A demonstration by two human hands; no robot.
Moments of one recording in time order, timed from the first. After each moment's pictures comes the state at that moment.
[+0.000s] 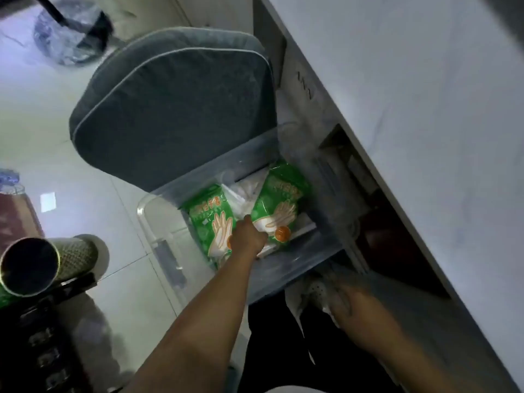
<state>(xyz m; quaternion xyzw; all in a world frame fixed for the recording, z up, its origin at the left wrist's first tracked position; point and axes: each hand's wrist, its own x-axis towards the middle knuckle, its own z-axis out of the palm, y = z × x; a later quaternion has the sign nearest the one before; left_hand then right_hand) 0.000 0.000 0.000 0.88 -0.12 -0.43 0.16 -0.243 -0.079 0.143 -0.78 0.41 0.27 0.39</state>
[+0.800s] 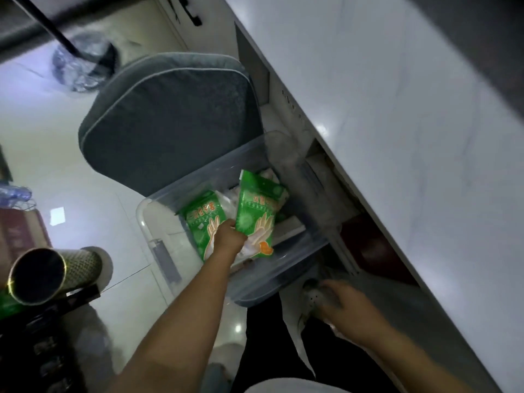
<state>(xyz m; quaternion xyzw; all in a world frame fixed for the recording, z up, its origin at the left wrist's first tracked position) 0.001 0.013 0.043 0.86 0.00 -0.41 0.29 -0.264 -0.085 0.160 -0.75 0.40 0.27 0.45</state>
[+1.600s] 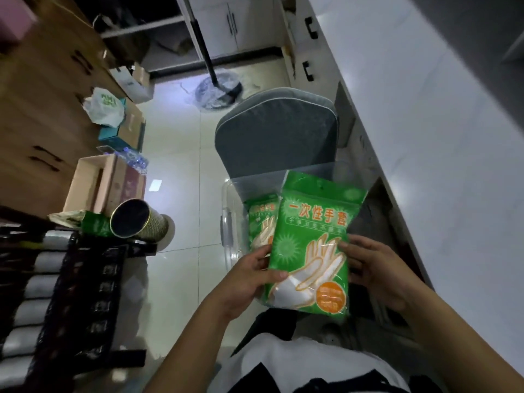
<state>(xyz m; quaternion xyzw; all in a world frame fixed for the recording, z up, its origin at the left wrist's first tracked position) -0.137 0.139 0.248 0.56 0.02 -0.48 0.68 -0.222 -0.108 0.259 -0.46 0.31 0.12 0.82</state>
